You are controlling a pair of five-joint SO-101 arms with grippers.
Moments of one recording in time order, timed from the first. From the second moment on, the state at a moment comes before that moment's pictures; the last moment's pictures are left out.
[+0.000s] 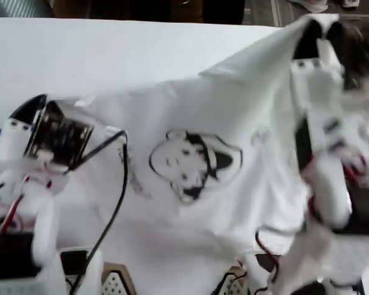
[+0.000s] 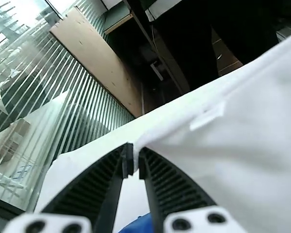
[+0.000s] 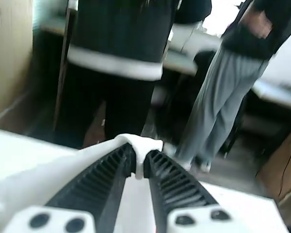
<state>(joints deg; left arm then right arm) -12.8 -65.9 29.7 61.7 -30.4 -1.1 -27.5 -29.5 73.8 18.0</state>
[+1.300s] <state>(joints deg) -7.9 3.3 -7.0 59.1 -30.4 -4.0 13.0 -32.4 60.8 18.2</state>
